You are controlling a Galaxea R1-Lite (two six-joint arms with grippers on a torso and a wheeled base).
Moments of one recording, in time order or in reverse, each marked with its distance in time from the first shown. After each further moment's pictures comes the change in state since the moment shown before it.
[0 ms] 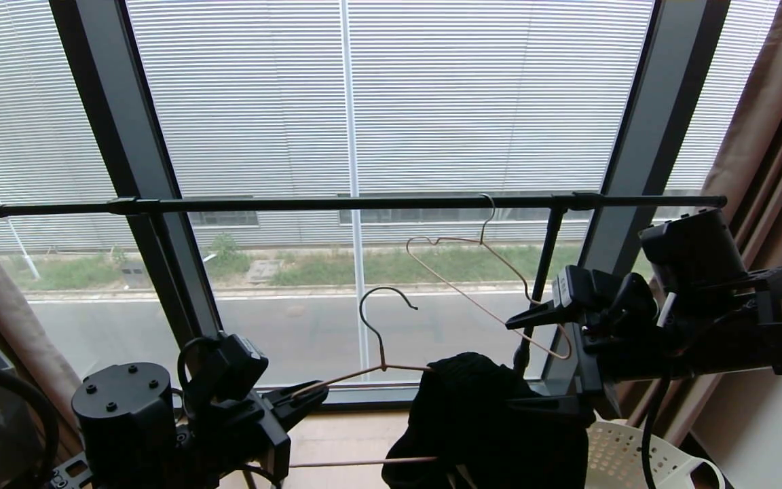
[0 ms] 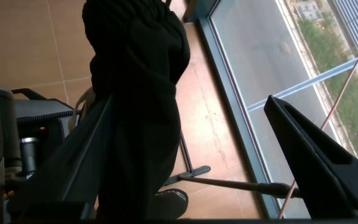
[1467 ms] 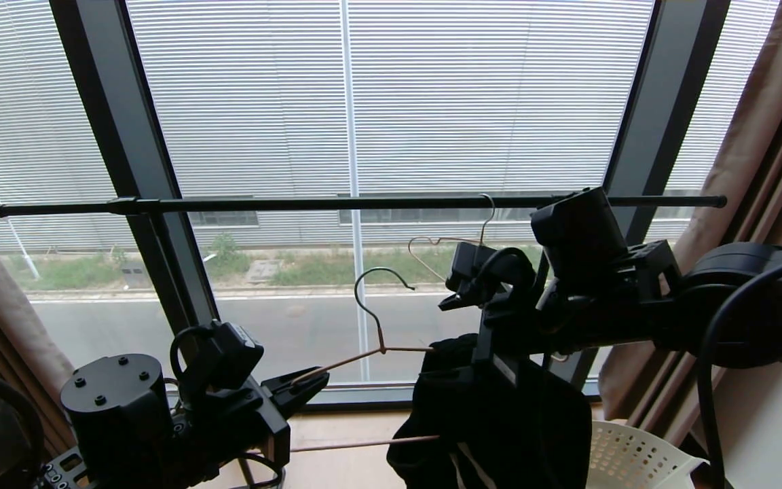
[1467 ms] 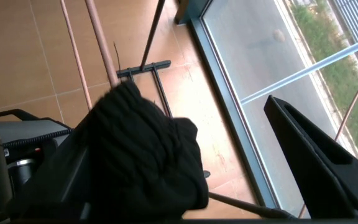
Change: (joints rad) left arm 0.000 -0.029 -0.024 -0.001 0.001 0.000; right arm 0.223 0.179 -0.260 0.004 -0.233 0.189
